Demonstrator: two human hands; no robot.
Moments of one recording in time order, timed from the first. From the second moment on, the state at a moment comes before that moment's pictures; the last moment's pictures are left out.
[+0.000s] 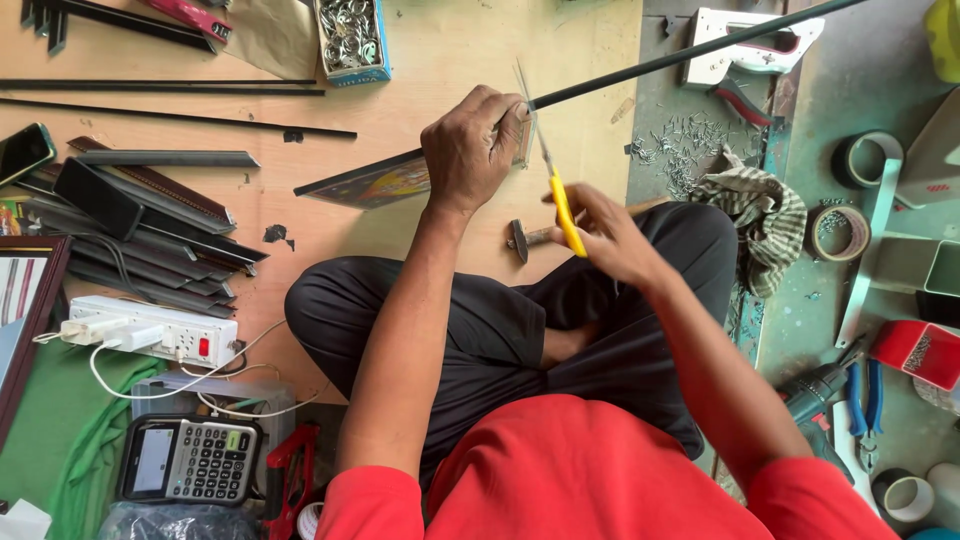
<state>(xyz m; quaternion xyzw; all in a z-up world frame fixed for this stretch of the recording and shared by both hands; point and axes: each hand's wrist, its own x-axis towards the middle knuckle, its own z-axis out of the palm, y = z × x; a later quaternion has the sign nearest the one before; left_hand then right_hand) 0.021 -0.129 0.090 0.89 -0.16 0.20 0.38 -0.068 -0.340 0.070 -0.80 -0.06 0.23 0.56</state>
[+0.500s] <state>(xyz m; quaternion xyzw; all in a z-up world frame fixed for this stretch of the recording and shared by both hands) 0.027 -0.114 0.084 0.90 -0.20 0.09 0.38 -0.020 -0.376 0.048 -0.90 -0.19 0.12 0.38</state>
